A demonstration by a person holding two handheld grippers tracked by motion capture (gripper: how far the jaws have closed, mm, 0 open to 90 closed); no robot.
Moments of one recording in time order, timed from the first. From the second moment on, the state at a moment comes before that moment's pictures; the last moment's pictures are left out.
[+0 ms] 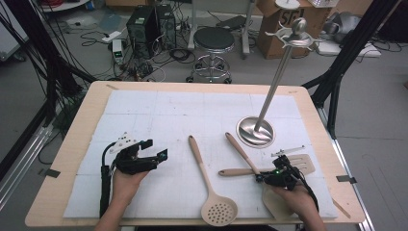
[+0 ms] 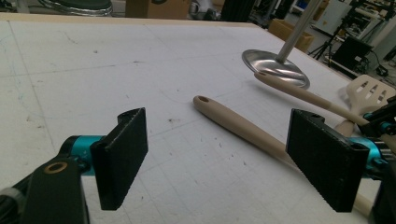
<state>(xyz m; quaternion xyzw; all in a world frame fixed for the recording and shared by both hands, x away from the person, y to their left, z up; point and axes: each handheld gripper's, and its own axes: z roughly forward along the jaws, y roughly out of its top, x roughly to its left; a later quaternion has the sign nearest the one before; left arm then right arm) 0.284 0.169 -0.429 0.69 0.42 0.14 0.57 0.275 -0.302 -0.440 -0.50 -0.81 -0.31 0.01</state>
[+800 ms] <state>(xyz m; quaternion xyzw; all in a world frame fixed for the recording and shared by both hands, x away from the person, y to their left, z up) 0.284 0.168 -0.429 0.70 0.42 0.14 0.56 0.279 -0.309 -0.446 -0.51 -0.79 -0.34 0.05</state>
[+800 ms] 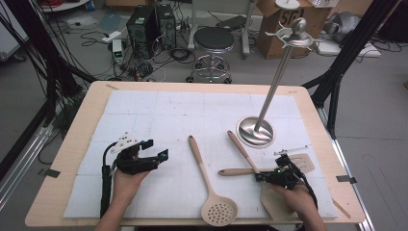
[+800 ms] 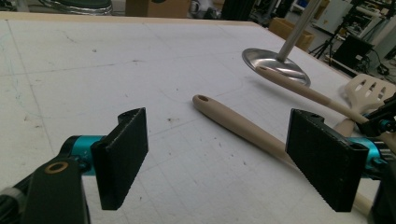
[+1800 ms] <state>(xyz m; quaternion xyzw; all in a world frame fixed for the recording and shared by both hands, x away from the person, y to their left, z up) 0.283 0.173 -0.428 0.69 0.43 0.14 0.57 0.261 -0.312 -0.404 -0.46 -0.76 -0.45 -0.02</state>
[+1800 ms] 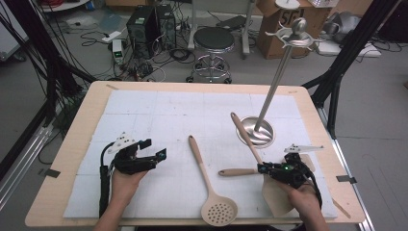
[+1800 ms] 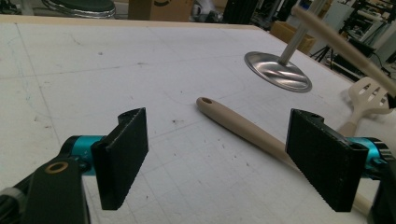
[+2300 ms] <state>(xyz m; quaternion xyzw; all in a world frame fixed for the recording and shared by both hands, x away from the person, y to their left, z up) 0.283 0.173 -0.427 0.69 0.43 0.15 0.57 0.241 -0.324 -0.362 -0.45 -0.70 -0.55 -0.10</state>
